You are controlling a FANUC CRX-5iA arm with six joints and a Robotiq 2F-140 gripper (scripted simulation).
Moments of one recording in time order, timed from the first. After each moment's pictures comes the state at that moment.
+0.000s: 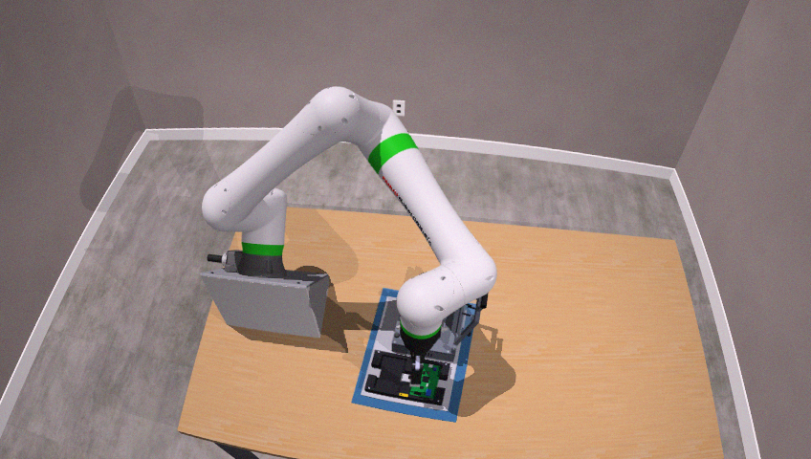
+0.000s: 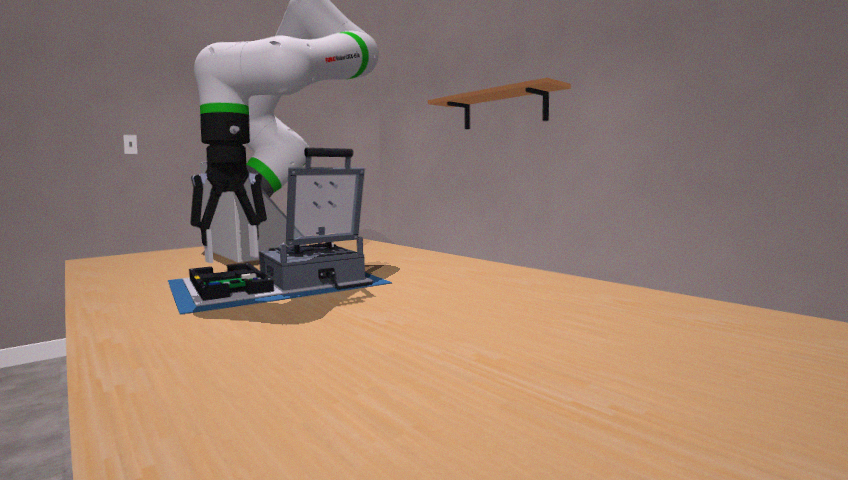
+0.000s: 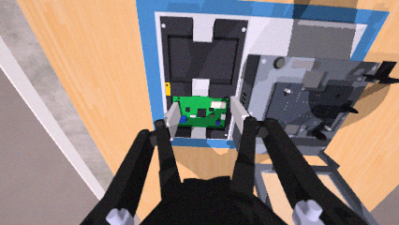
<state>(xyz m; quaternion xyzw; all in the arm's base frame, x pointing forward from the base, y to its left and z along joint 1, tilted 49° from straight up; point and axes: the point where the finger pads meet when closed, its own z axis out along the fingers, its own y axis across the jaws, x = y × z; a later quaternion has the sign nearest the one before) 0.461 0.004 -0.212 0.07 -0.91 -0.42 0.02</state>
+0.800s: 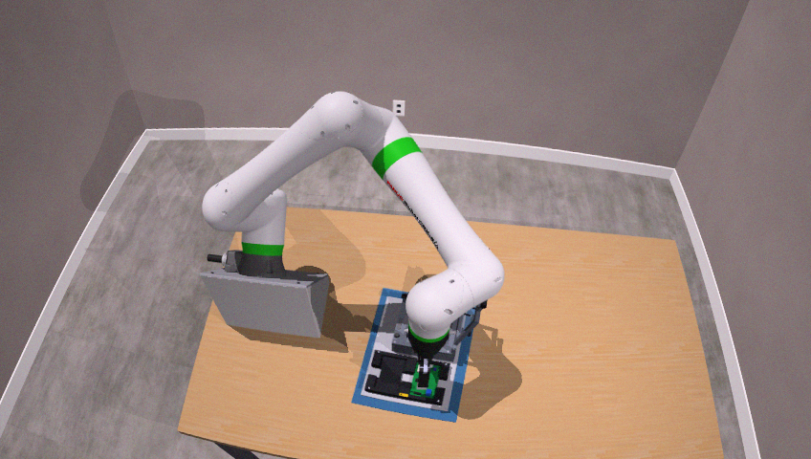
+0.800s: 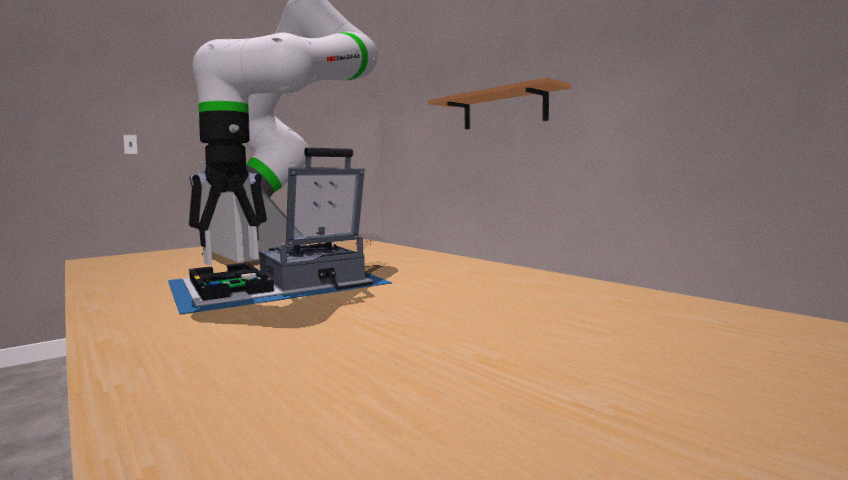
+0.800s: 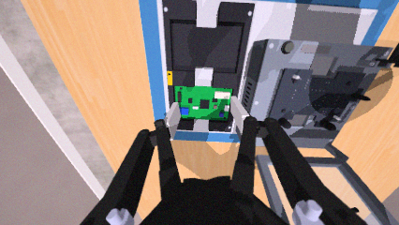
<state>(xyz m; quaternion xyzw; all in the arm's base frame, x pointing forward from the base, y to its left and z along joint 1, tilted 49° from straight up) 0.480 0.002 -0.217 0.07 -0.91 -0.42 0.02</state>
